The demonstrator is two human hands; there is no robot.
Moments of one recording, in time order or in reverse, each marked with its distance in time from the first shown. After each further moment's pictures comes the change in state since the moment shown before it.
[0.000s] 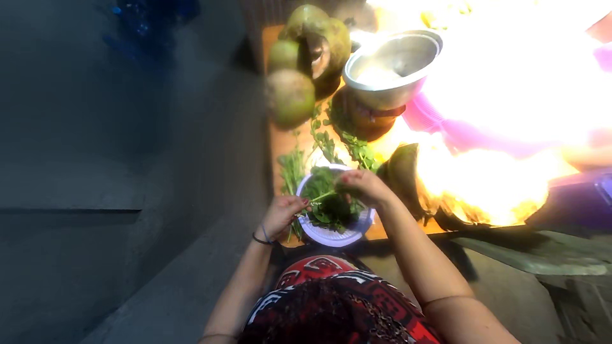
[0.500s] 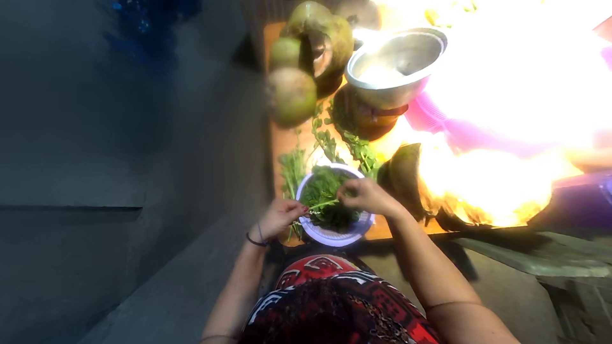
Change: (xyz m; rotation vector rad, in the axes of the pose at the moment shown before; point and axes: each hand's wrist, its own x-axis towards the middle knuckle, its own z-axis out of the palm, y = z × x) left_hand -0.004 -0.003 -0.014 0.226 -0.118 0.074; right_hand -0.015 -0.002 0.002 -0.749 -0.046 -0.233
